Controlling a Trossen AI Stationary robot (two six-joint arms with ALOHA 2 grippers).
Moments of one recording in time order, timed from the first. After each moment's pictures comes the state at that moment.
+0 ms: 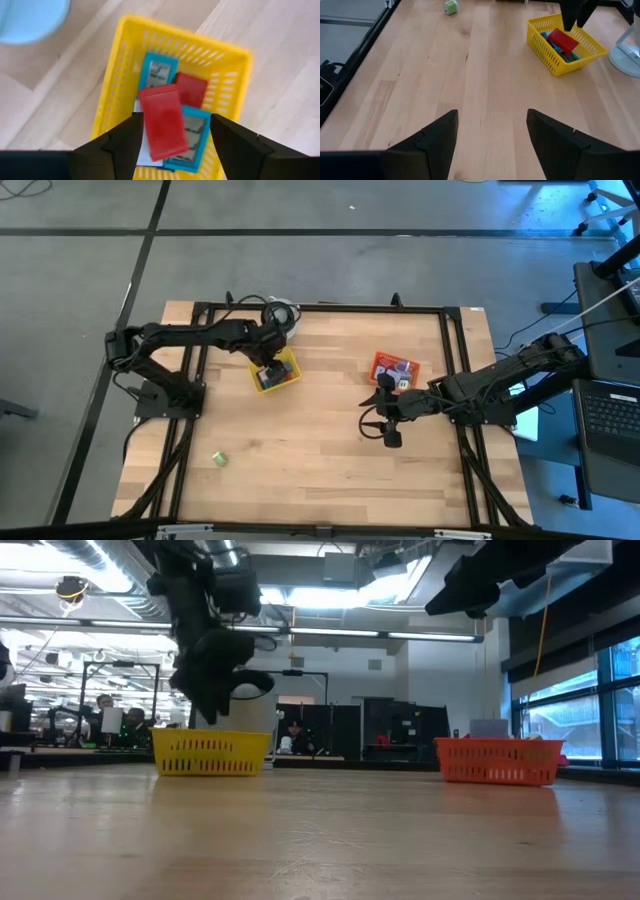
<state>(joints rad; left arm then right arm) 0.39 1.45 0.94 -0.71 0.05 -0.35 0.37 1.21 0.78 -0.20 0.26 0.15</state>
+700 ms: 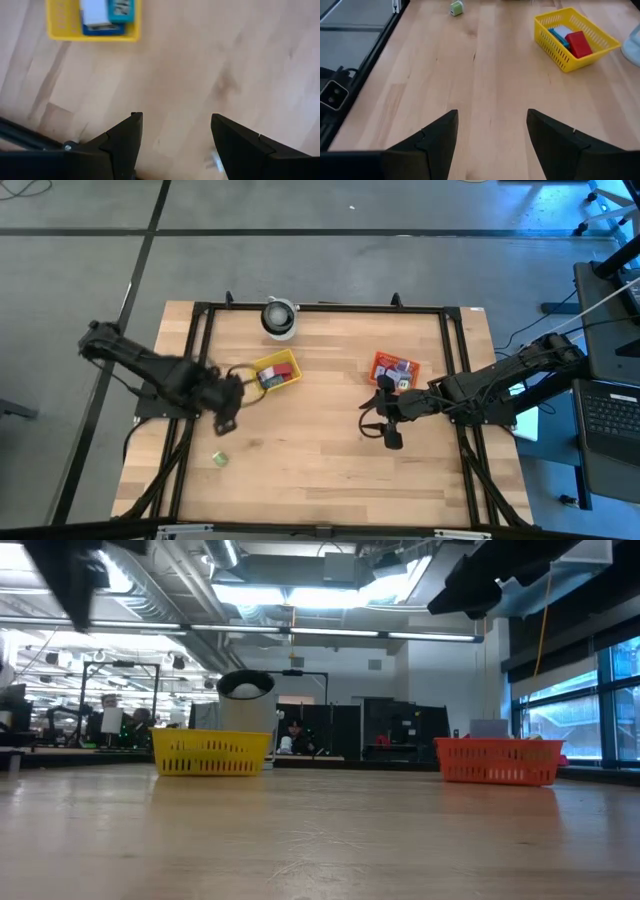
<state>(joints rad) -0.34 1.13 1.06 -1.30 -0.16 -0.82 0.37 1.21 0.78 -0.19 0.22 0.19</state>
